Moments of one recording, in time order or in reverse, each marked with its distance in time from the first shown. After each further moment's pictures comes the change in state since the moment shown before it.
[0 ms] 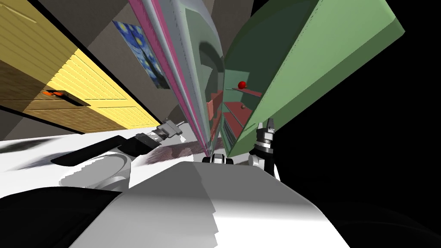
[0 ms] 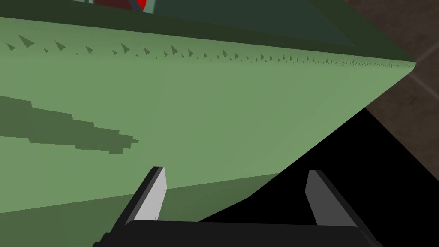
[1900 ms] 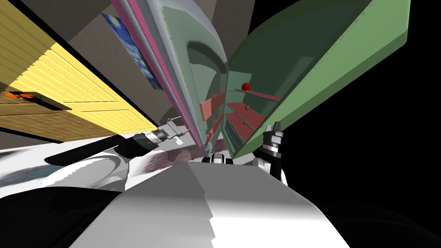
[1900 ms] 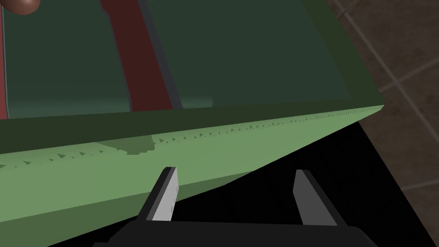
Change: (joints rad) left arm 0.001 0.025 0.022 -0.016 0.107 0.066 0.001; right arm 0.043 0.017 -0.112 -0.008 -0.018 -0.012 0.023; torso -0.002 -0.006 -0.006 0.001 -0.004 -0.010
